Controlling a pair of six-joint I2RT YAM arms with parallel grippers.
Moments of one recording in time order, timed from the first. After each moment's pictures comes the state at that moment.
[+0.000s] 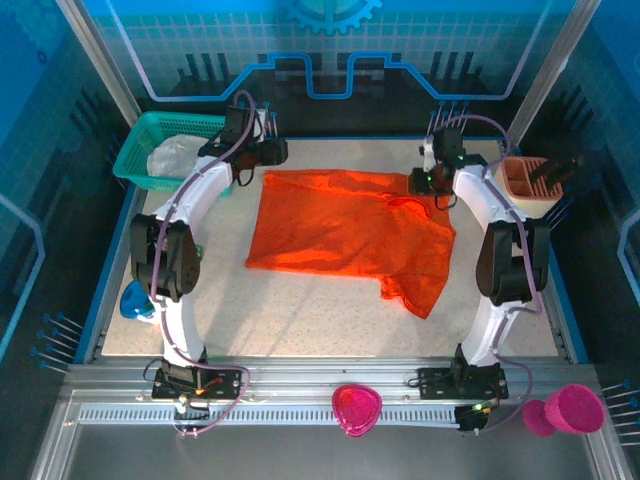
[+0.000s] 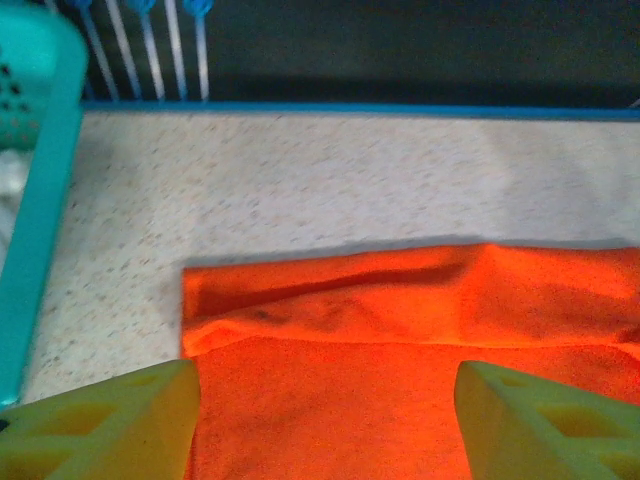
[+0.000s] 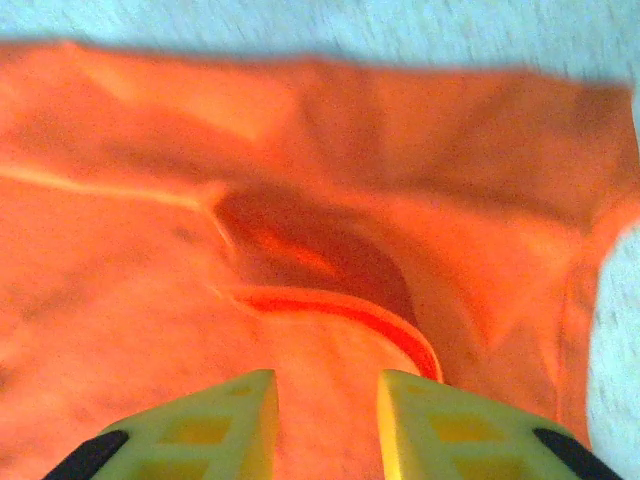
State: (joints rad) left arm -0.18 1.94 1.75 -0.48 0.08 -0.24; right arm 0.08 1.91 1.61 -0.70 -0.12 0.12
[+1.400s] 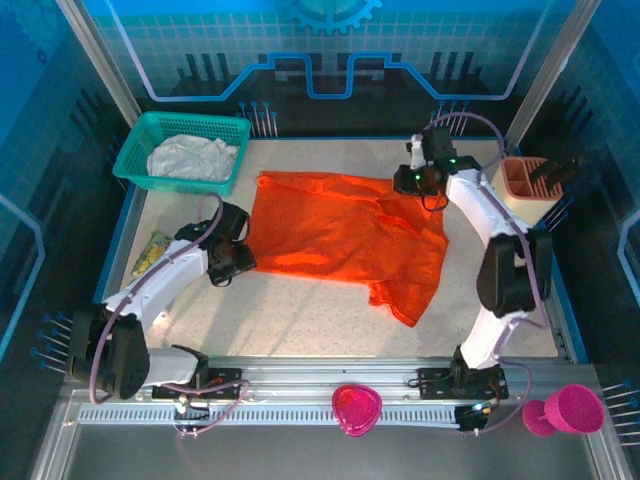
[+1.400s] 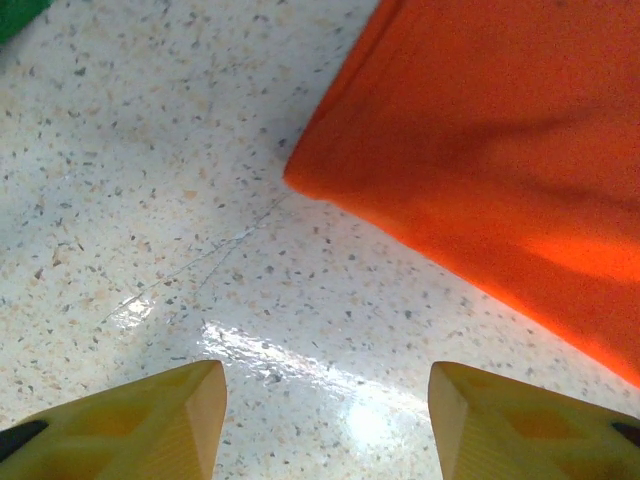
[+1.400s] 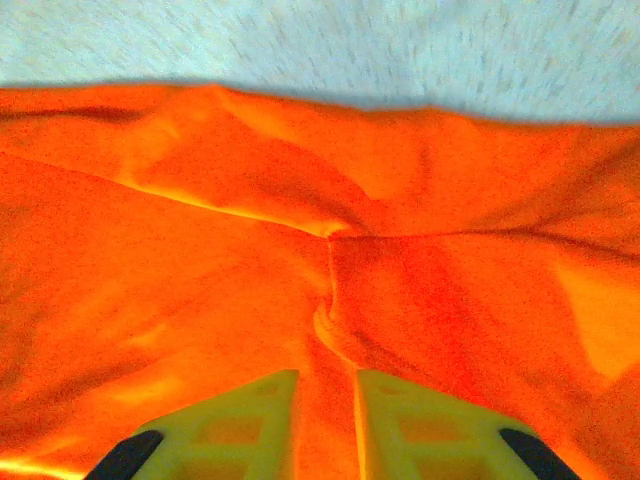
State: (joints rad) left arm -0.28 1.33 0.91 -0.88 -0.09 -0.80; right arm 0.16 1.75 1.52 -0.68 -0.19 0.23
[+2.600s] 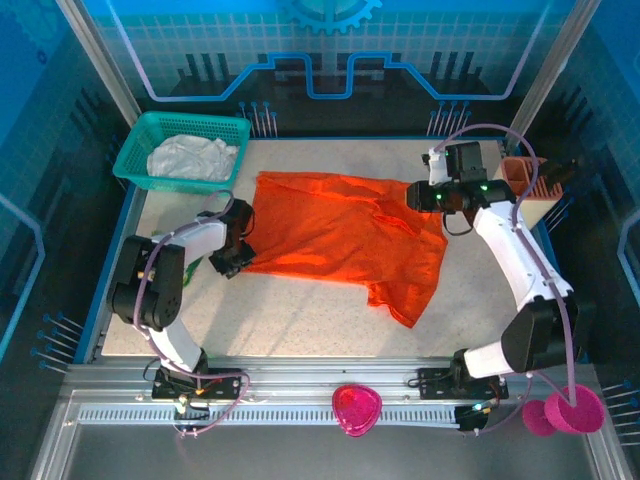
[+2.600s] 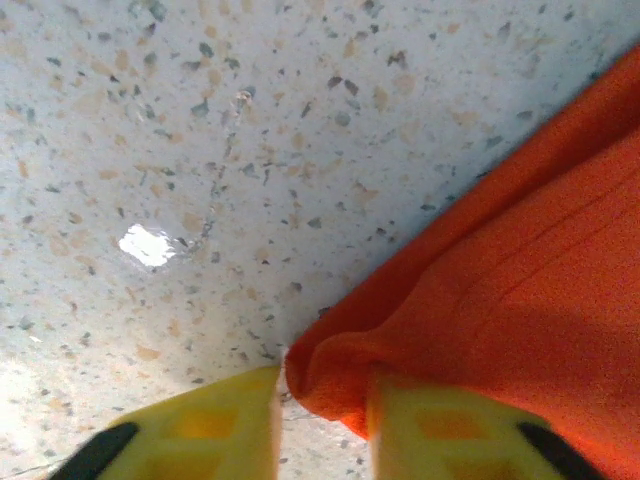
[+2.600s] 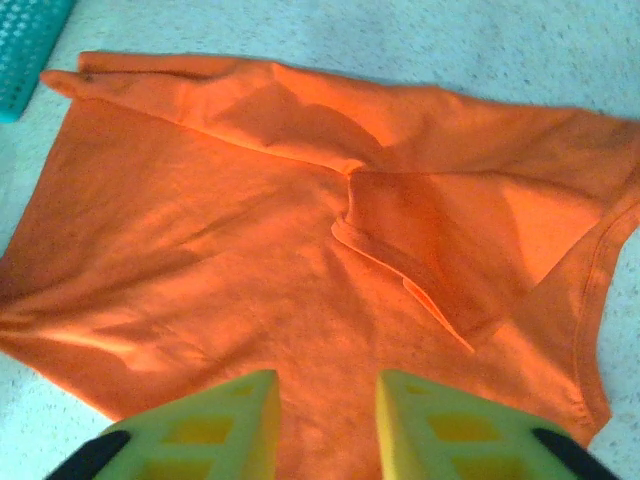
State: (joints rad) left arm -0.18 1.73 1.00 -0.76 -0.09 -0.90; right arm 0.15 1.40 1.31 -0.76 -0.24 0.12
